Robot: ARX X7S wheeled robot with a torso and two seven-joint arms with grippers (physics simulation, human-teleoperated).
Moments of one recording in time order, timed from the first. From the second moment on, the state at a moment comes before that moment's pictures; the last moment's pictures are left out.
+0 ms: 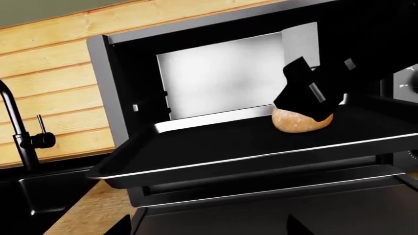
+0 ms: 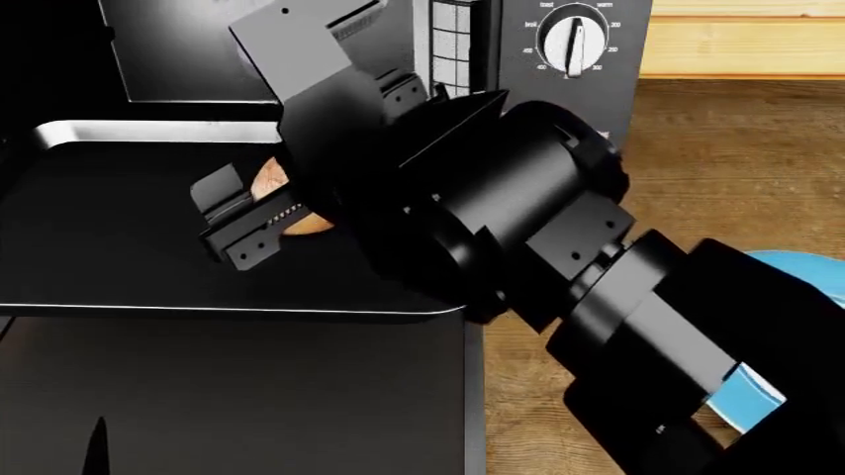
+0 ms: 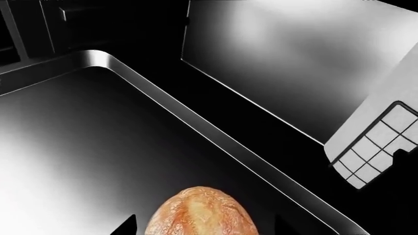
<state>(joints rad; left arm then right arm) 0.17 -0.03 0.10 1.05 0.24 -0.75 0.03 1.61 0.17 -1.24 0.53 1.29 0.76 0.20</state>
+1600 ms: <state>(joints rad) 0.15 -0.09 0.20 1.04 0.25 -0.79 -0.01 1.50 0.51 -1.19 -0.26 1.54 0.63 0.66</state>
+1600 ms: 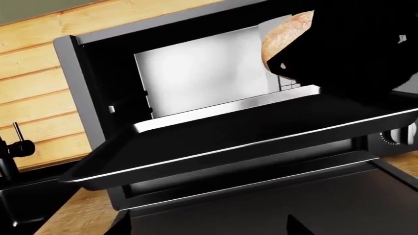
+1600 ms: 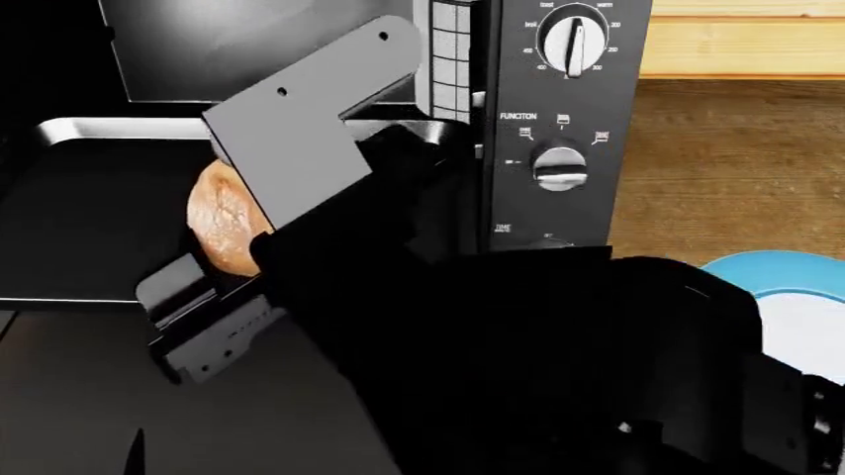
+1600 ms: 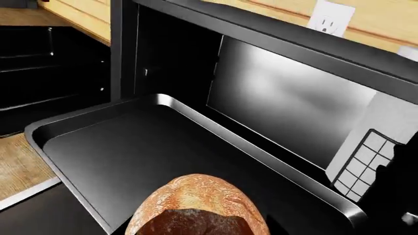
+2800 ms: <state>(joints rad) 0.16 -0.08 0.21 1.05 0.28 -0.79 0.01 1.17 1.27 -1.00 -0.47 1.67 0.33 0.85</state>
